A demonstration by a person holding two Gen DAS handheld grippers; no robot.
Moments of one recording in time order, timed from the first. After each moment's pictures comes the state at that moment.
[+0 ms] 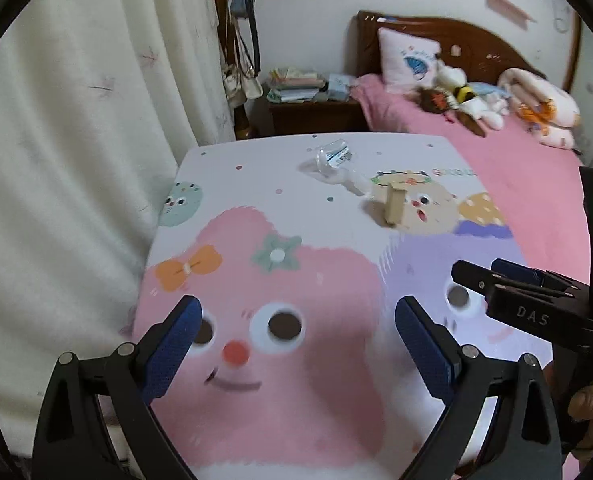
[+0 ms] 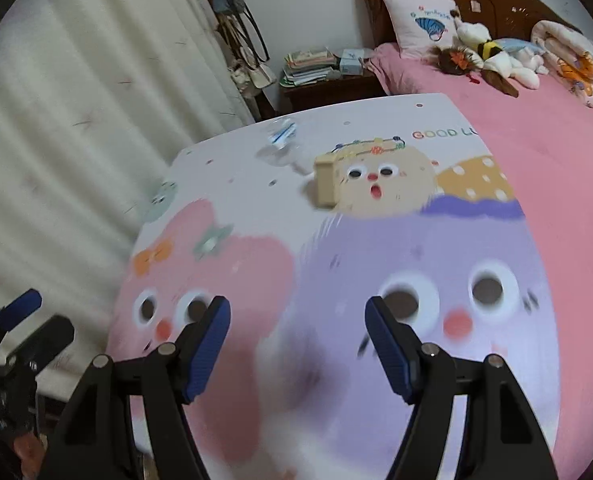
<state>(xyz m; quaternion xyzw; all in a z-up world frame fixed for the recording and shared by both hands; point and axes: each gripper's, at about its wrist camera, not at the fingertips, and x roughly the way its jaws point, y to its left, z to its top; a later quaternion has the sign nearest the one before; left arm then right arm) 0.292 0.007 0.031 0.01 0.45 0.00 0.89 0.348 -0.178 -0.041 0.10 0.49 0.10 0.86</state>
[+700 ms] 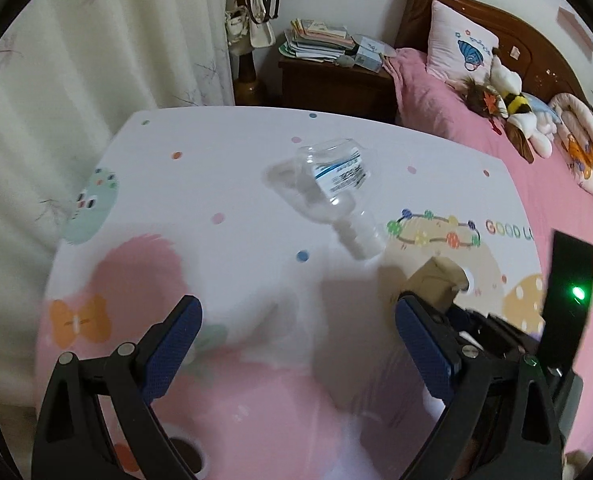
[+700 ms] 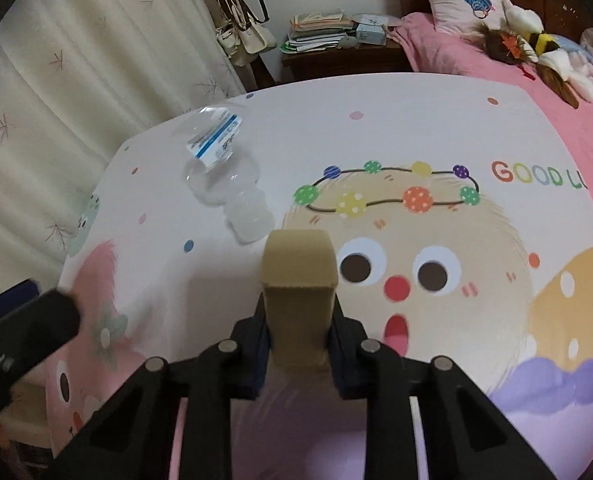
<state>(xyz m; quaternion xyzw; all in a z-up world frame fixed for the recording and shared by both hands) 0.494 -0.038 -0.071 -0.07 0.52 0.04 0.85 0.515 -0.181 -0.139 0.08 0.53 0.14 0.83</state>
